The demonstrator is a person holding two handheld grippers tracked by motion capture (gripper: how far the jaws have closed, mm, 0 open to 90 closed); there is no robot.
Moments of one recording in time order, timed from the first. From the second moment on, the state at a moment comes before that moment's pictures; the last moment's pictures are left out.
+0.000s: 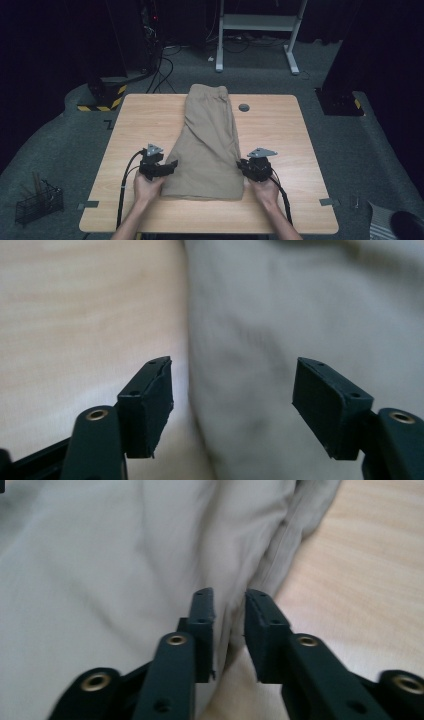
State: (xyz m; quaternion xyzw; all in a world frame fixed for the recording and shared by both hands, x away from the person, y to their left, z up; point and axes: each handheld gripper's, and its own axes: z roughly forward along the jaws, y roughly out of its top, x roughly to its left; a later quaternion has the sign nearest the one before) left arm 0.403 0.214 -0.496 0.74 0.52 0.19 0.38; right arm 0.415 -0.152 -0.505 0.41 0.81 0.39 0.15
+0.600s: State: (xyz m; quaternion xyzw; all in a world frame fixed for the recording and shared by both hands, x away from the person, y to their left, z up) left arm 0.413 0.216 -0.509 0.77 0.50 0.14 0.37; right arm 0.427 -0.150 -0.513 0.42 0.82 0.36 0.16
